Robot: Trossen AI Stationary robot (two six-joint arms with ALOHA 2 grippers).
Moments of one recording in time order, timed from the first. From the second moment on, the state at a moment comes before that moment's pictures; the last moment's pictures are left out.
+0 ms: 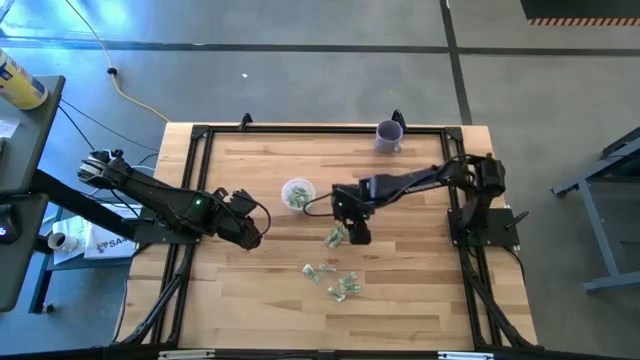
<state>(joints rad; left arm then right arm) -0.37 1.19 0.96 -1.11 -0.49 -1.04 -0.08 1.86 1.19 -0.61 -0.11 -0.09</state>
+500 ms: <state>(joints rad) -0.37 1.19 0.96 -1.11 -0.48 -1.05 -0.06 1.86 1.05 -0.46 -0.03 0.08</state>
